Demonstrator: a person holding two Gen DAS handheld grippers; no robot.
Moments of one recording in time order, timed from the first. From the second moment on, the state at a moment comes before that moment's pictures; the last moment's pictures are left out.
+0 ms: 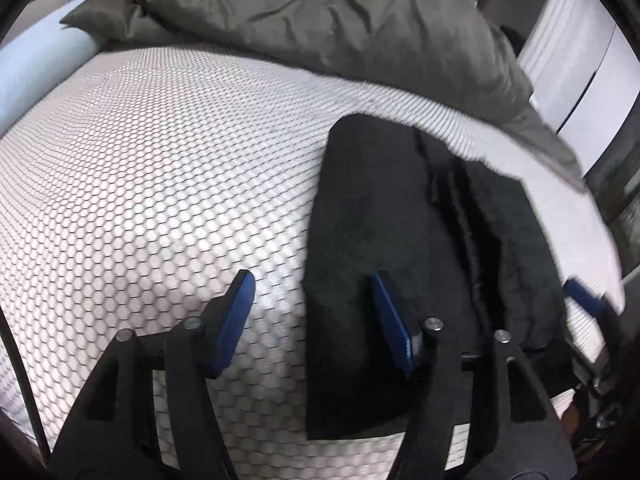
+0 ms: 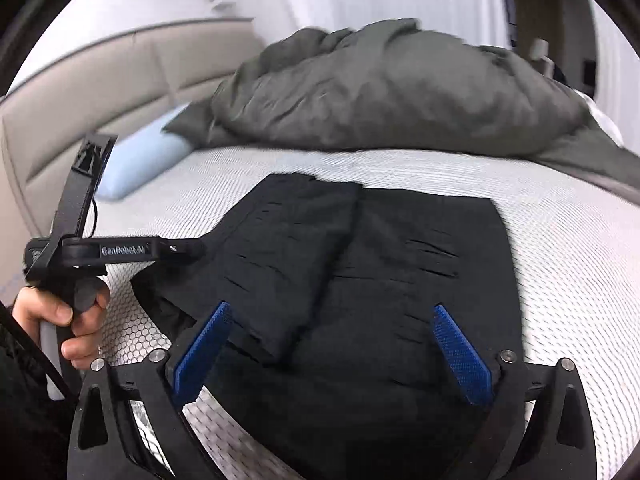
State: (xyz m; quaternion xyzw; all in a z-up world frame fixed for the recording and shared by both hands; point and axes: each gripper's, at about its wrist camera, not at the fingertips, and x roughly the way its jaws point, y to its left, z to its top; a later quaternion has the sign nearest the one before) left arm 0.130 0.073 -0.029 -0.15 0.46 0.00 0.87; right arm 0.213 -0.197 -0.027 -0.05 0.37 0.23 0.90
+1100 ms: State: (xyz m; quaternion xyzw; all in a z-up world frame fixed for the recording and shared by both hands) left arm 0.108 0.098 -0.025 -0.18 0.47 0.01 0.86; right arm 0.229 -0.272 -0.029 0.09 0.38 0.16 0.90
